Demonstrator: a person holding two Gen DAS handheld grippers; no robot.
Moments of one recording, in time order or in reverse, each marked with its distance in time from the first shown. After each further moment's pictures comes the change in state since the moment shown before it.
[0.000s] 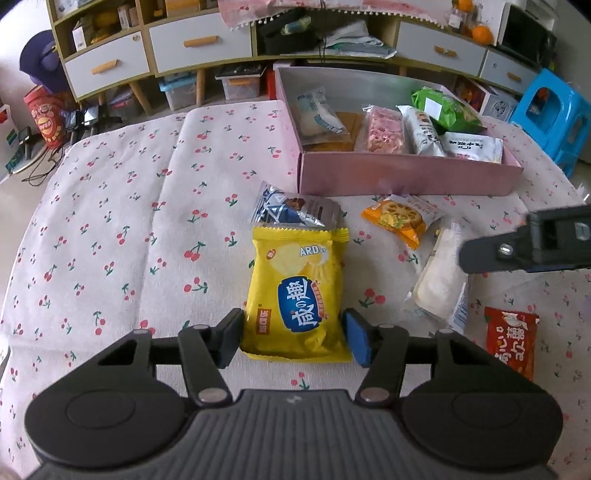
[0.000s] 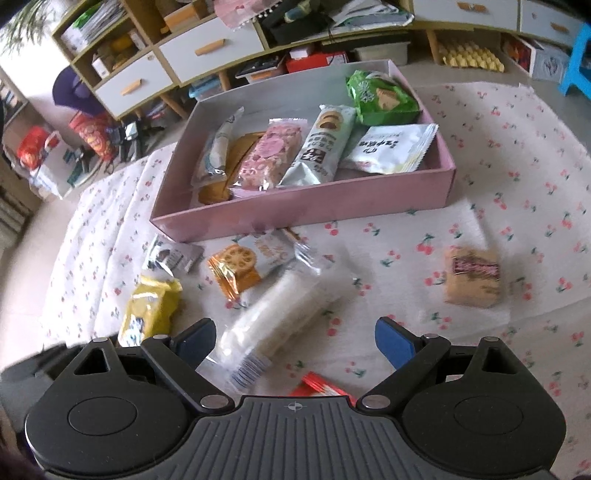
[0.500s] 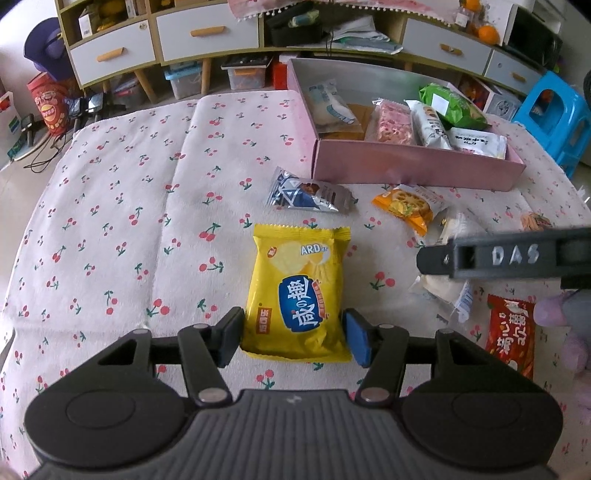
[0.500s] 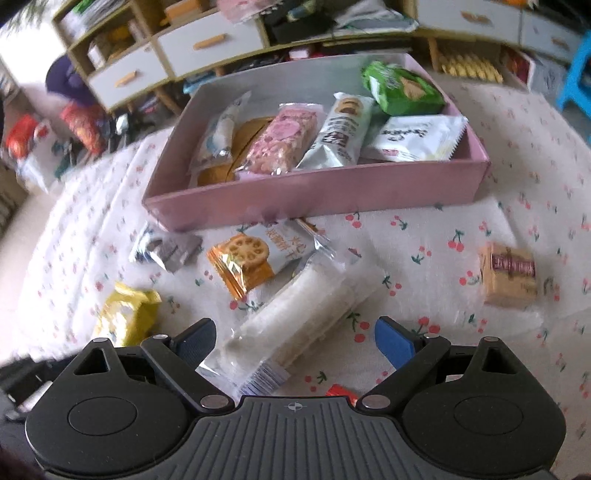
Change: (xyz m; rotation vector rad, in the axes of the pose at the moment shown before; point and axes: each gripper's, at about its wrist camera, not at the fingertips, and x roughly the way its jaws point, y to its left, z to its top) left arm -0.003 0.008 -0.004 -0.022 0.025 -0.004; right arm 0.029 0.026 -0.012 -0.071 -0.025 -0.077
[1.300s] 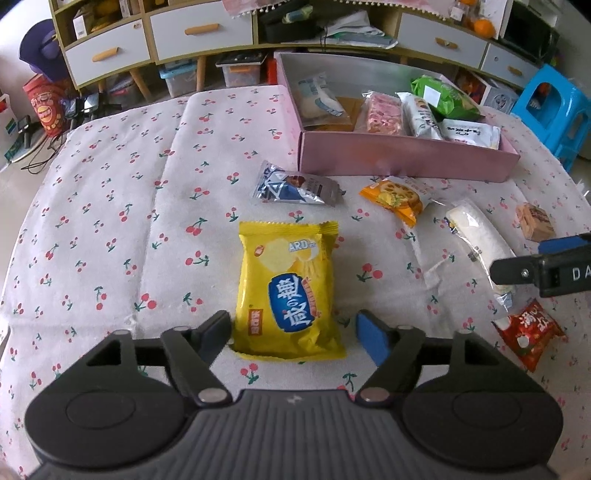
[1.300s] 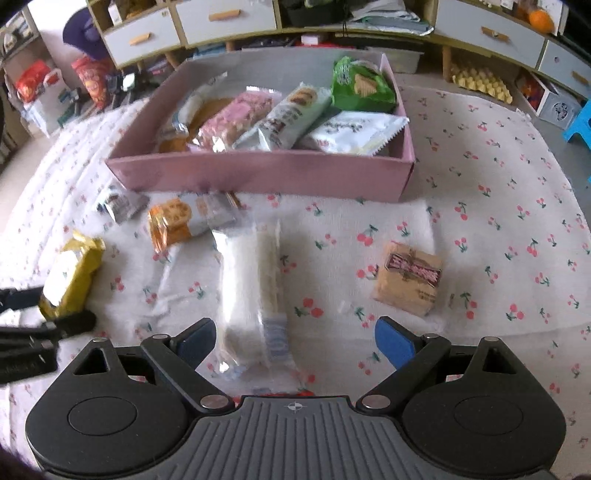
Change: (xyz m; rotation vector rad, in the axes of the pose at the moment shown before) left arm 0.002 -0.009 -0.002 0.014 0.009 -0.002; right arm -0.022 -0.059 -0.003 -0.138 0.059 -0.019
